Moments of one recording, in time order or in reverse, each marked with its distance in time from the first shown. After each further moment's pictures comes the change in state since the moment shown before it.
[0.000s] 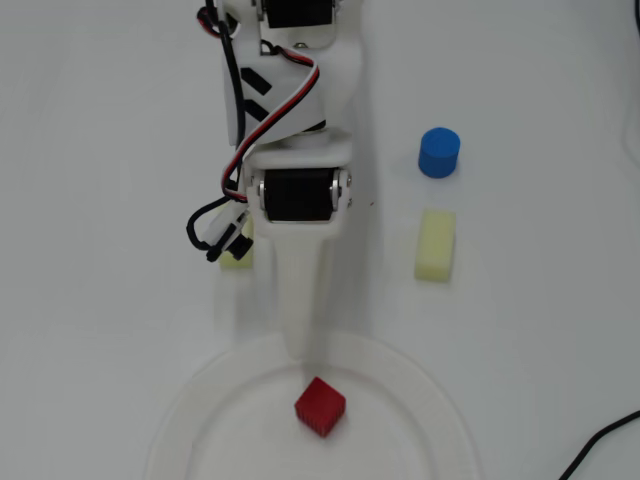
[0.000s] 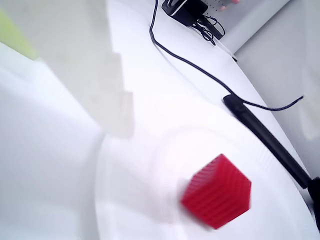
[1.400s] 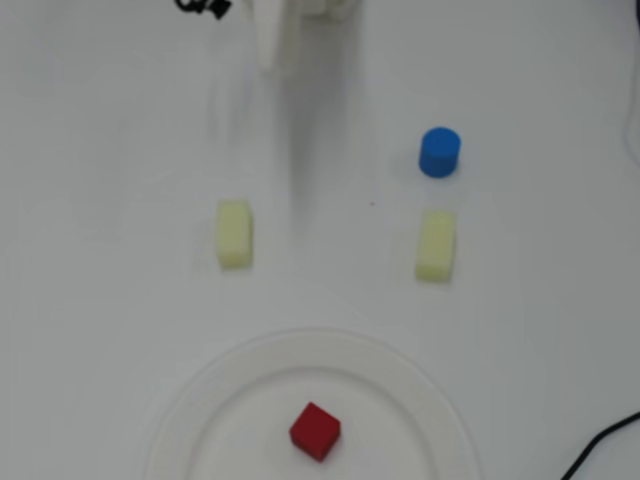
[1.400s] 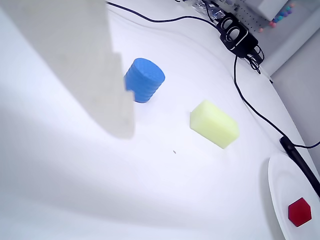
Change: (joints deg) arm 4.1 95.3 60.5 36.7 -8.3
